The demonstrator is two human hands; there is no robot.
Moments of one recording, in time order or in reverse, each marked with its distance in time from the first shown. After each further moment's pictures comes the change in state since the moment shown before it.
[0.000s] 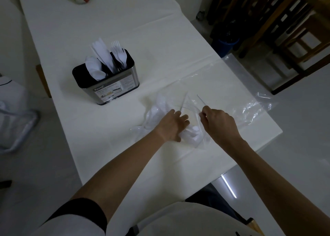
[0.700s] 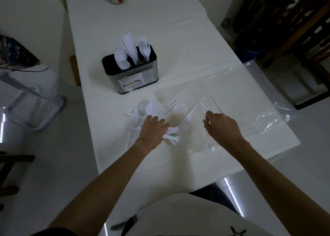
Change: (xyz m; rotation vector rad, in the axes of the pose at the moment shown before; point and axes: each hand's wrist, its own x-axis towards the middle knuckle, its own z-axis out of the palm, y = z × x) left_hand -0.100 0.003 0.030 -0.072 0.015 -0.444; right_hand -0.008 -0.010 0.013 -0.073 -0.137 -0.172
